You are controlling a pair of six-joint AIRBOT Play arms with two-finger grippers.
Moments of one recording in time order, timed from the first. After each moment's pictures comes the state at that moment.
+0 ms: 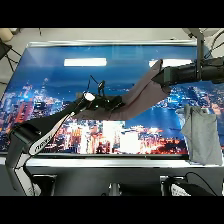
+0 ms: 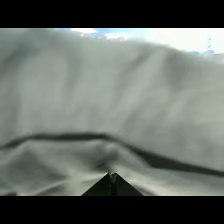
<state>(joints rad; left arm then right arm) -0.53 -1.93 1.49 0.36 -0.66 -1.34 -0.07 -1.26 1.56 -0.79 1.38 1.18</state>
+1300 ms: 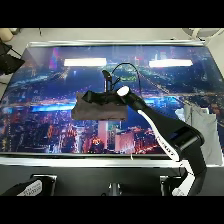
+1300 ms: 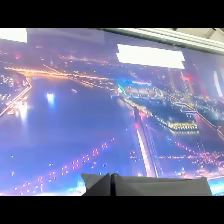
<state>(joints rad) 0.26 -1.14 1.47 0.90 -1.07 -1.26 0.54 -1.88 1.56 -0.35 0.70 1.12</state>
